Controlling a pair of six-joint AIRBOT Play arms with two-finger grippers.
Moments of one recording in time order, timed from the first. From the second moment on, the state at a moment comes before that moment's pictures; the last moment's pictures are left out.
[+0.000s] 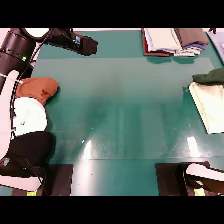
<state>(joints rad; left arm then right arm) -0.38 -1.54 1.94 1.22 -1.10 -1.47 -0.75 -1.31 1.62 -1.14 1.22 1.40</state>
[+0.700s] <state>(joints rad) -0.38 -1.54 1.94 1.22 -1.11 -1.46 -0.75 -1.31 1.62 -1.35 1.54 1.48</state>
